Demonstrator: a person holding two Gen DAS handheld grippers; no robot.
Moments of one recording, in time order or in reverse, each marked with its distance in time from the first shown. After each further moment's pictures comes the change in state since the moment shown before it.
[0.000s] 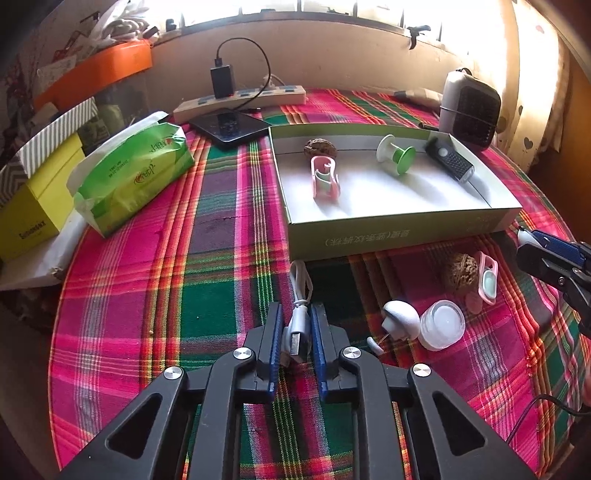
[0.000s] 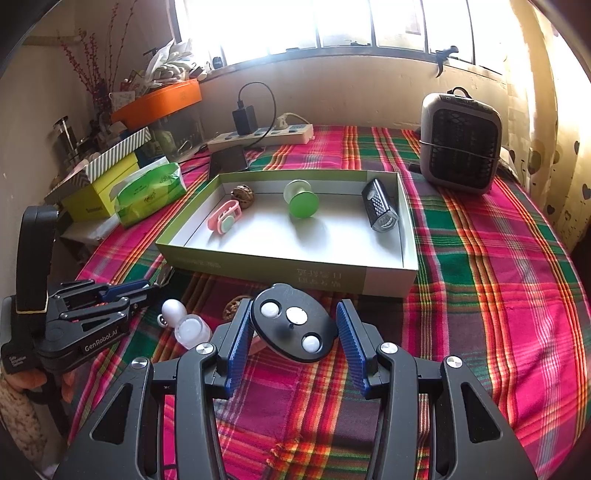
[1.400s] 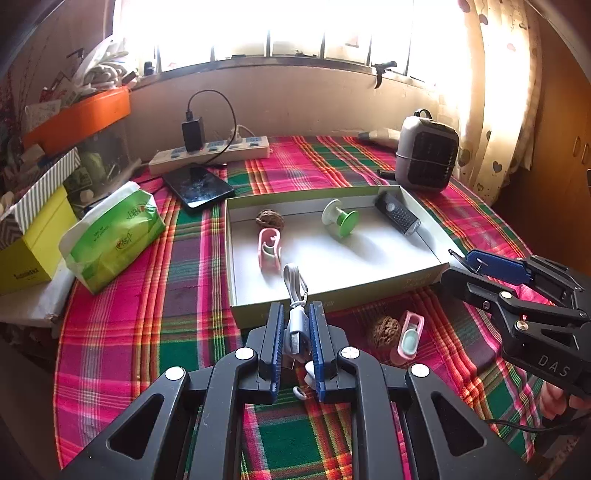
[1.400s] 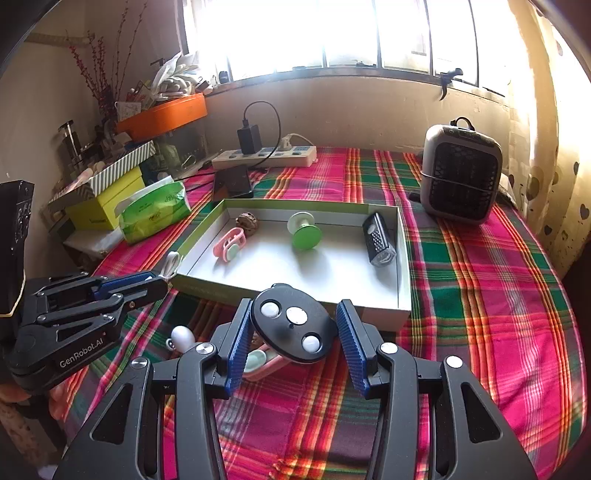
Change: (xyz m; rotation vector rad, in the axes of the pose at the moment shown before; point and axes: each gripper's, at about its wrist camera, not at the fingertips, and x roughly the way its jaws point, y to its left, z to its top) left arm -0.039 -0.031 0.032 0.028 -0.130 -0.089; right arm -0.011 0.004 0.023 -0.029 -0.053 -0.013
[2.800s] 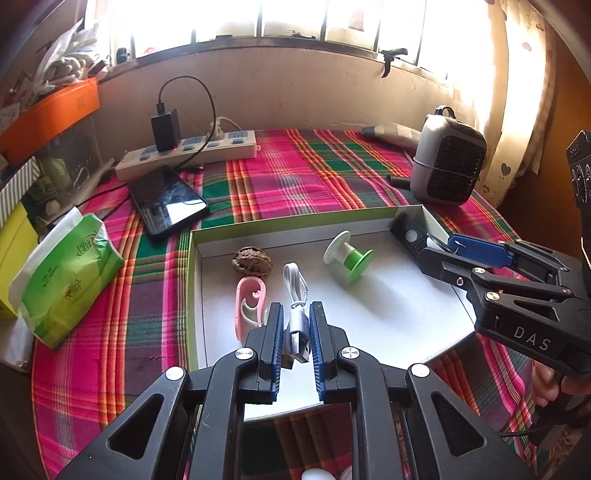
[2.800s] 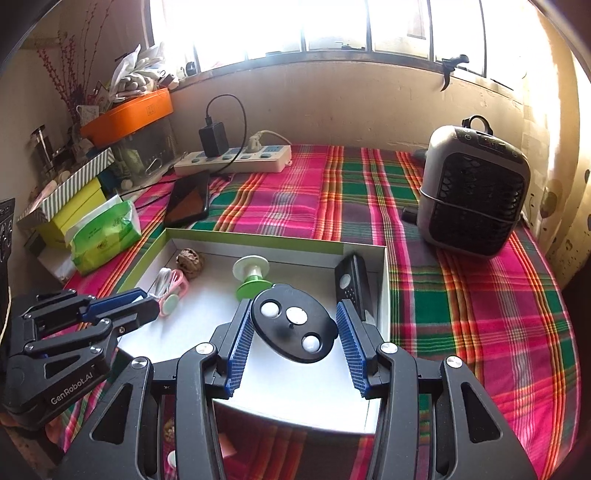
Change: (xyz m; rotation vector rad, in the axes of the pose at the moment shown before) left arm 0.073 0.002 0.053 -0.014 0.055 -0.038; right arm 0.073 -0.042 0.055 0.006 0.071 -0.023
